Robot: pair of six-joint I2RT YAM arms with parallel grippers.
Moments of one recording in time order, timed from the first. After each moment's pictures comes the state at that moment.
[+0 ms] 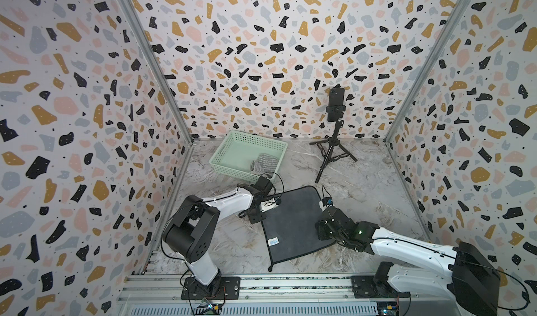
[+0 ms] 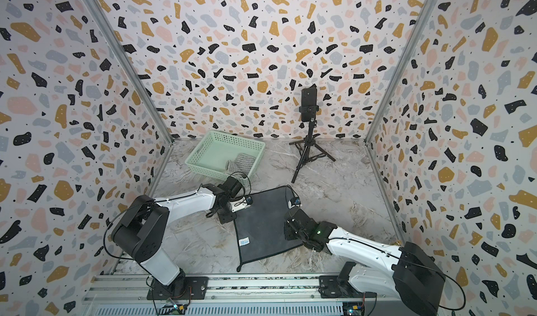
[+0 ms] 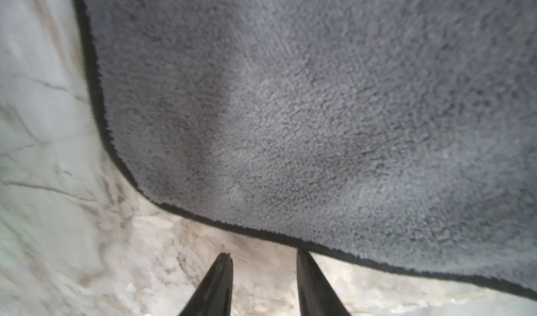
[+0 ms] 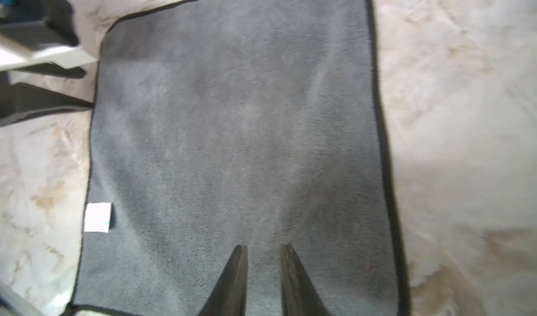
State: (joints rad) left arm -0.55 1.68 0.97 -0.68 -0.14 0.61; right arm 0.90 1.13 0.54 -0.33 0.17 0.67
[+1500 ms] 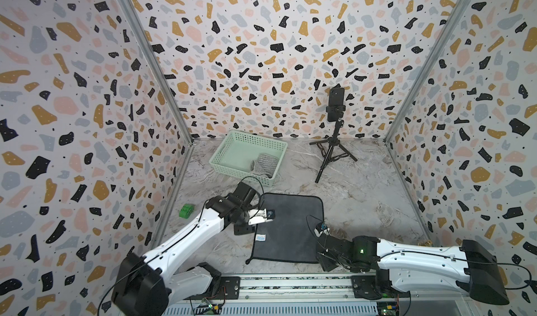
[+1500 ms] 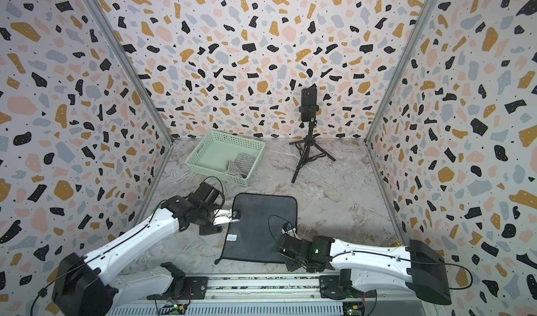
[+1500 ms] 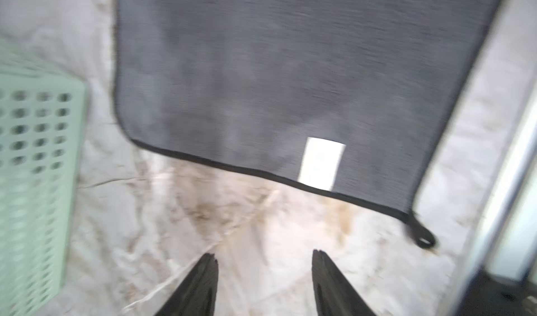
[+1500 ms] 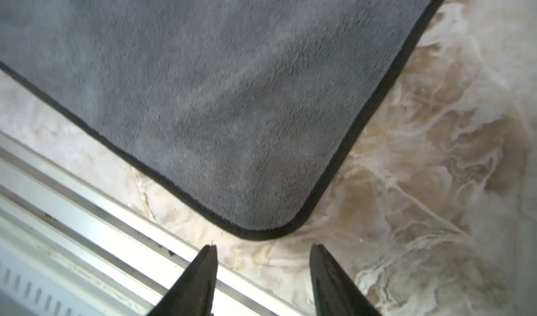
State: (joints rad) left arm -0.55 1.09 0.78 -0.98 0.15 0.95; right arm 1.32 1.05 0.58 -0.73 0.15 0.78
